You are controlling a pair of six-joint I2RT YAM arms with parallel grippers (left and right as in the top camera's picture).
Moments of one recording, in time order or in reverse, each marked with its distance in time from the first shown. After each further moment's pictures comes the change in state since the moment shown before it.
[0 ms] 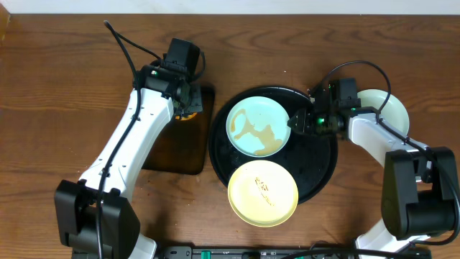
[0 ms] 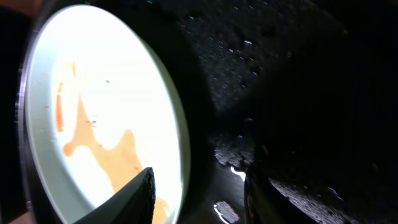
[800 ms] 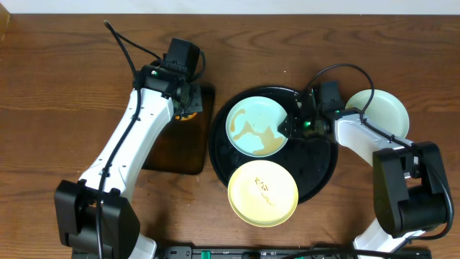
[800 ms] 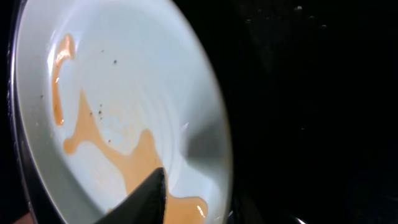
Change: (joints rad) left arm 0.000 0.000 0.000 0.000 0.000 0.000; right arm 0.103 0.031 0.000 0.004 0.064 0.101
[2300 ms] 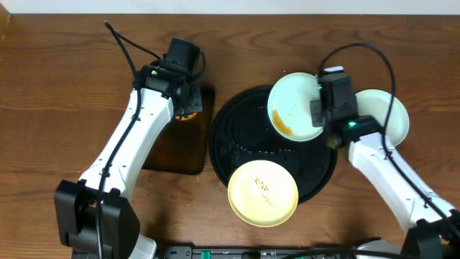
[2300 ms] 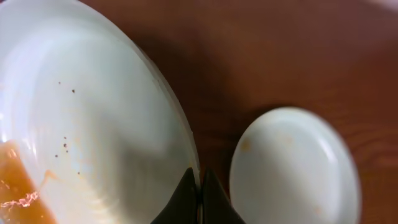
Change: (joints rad) left arm 0.000 0.000 0.000 0.000 0.000 0.000; right arm 0.109 -0.359 -0.002 -0.040 0.853 -0.349
